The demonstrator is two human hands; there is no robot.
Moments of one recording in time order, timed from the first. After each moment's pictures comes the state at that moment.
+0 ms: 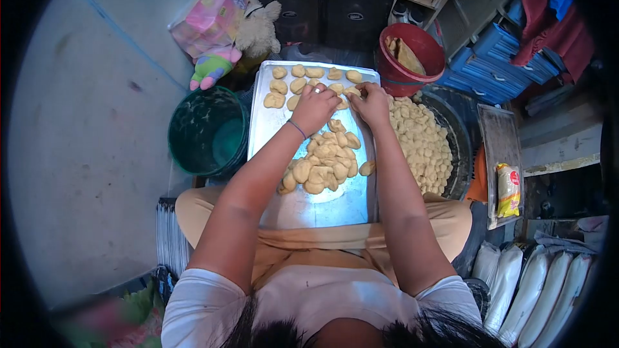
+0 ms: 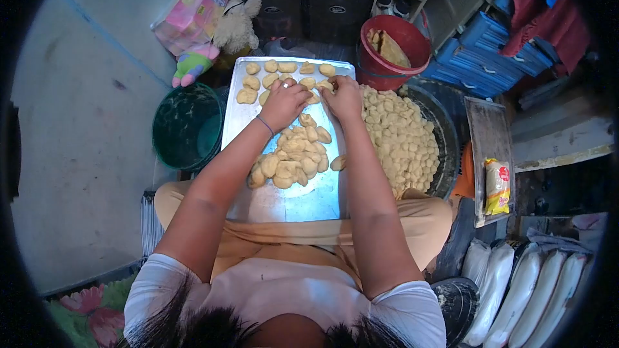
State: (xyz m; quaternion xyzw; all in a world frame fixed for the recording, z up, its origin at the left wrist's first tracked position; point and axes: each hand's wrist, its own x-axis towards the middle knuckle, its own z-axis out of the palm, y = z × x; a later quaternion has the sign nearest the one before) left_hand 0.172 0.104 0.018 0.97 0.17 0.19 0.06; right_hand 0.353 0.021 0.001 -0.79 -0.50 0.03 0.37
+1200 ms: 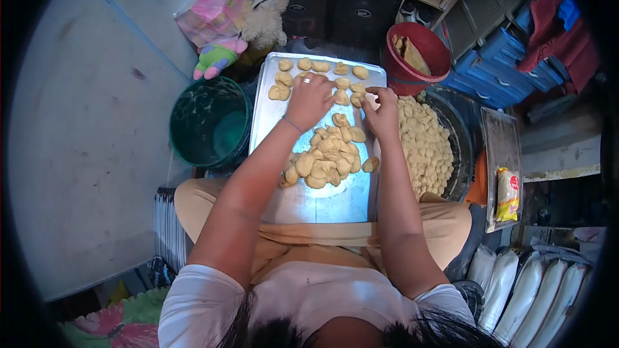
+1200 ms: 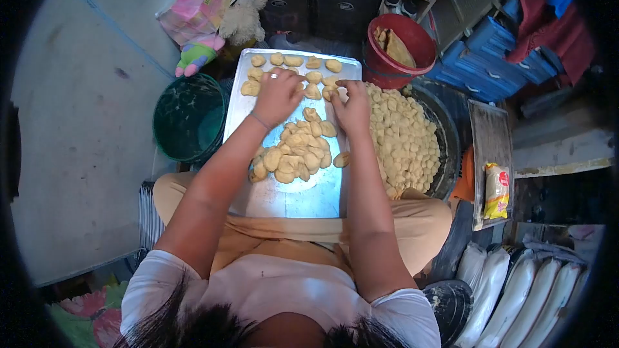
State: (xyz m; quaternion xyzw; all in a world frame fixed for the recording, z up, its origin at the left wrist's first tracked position) left_hand 0.155 0.100 0.030 0.92 0.23 0.32 0.08; right_hand 0.333 -0.015 0.019 -0.72 -0.51 0.03 0.47
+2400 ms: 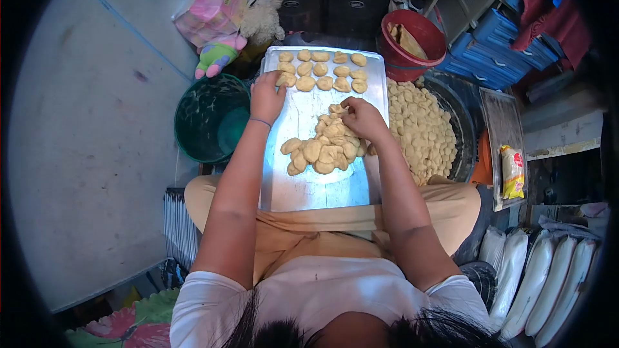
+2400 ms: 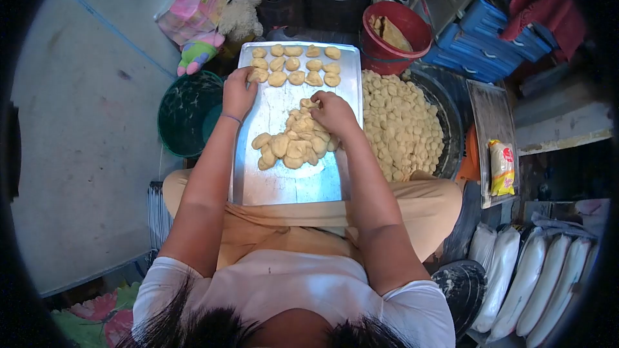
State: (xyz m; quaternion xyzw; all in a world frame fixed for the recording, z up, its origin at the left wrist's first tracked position) left_hand 0.074 0.141 0.009 0.84 0.42 0.32 0.14; right_hand 0.281 -0.037 0.028 -0.76 -0.54 0.23 0.29
